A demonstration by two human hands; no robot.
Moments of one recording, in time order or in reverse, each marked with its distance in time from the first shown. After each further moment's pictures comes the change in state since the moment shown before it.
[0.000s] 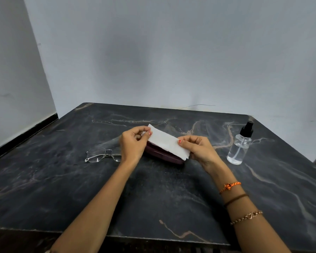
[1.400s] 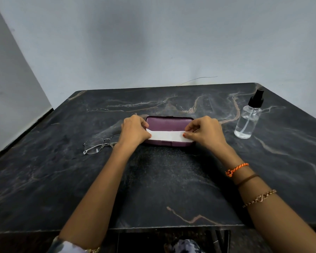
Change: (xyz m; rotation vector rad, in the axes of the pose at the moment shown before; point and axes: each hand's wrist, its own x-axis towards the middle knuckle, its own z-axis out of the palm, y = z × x) left_hand 0.010 0.017 -0.001 0.804 -0.406 -0.163; right_hand 0.005 0.018 -0.009 -0.917 0.217 -0.186
